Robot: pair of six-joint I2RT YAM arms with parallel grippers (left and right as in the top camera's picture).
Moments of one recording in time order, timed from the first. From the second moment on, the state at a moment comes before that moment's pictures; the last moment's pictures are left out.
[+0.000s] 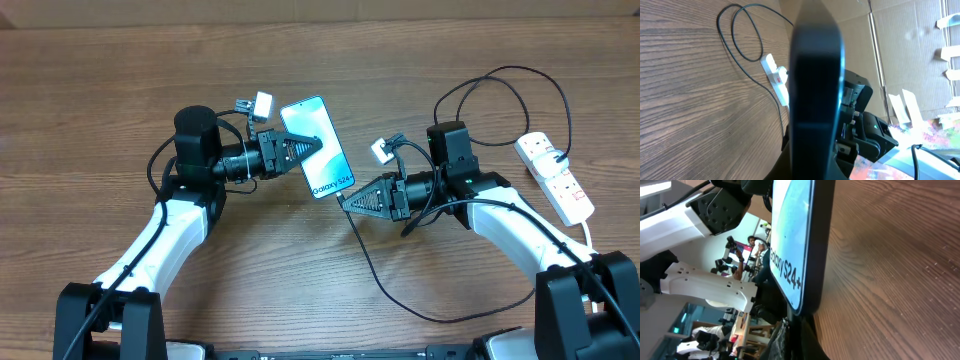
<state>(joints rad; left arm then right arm) -0.15 1.52 0.80 0.37 1.12 -0.94 0.26 1.58 0.83 -0.19 -1.38 0.14</state>
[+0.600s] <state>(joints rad) -0.16 1.52 0.80 0.39 1.12 -0.91 0.28 1.58 0.83 -0.21 -1.37 0.15</state>
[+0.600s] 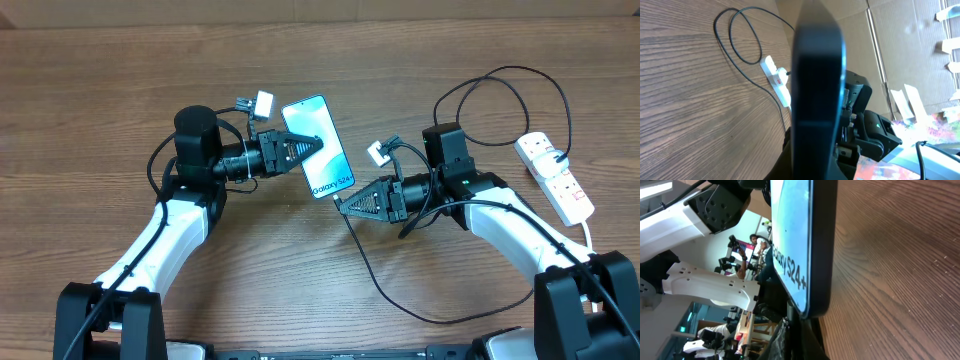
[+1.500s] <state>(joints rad) -0.15 1.52 0.80 0.39 1.13 -0.88 0.28 1.58 0.83 -0.14 -1.37 0.18</state>
